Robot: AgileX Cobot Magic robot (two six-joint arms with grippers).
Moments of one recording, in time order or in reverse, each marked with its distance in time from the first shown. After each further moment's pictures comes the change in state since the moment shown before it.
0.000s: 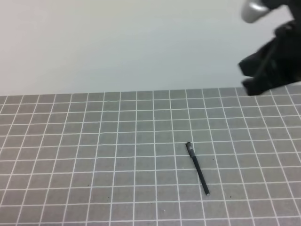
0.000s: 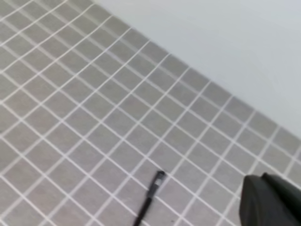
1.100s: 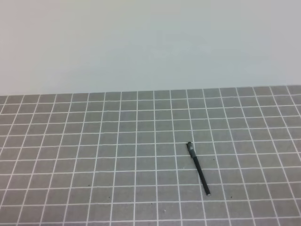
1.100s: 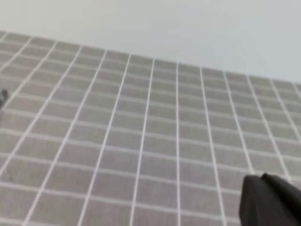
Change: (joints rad) left arm -0.002 -0.005 0.011 0.004 0.010 0.029; right arm -0.512 -1.224 1.203 -0.005 -0.439 -0.038
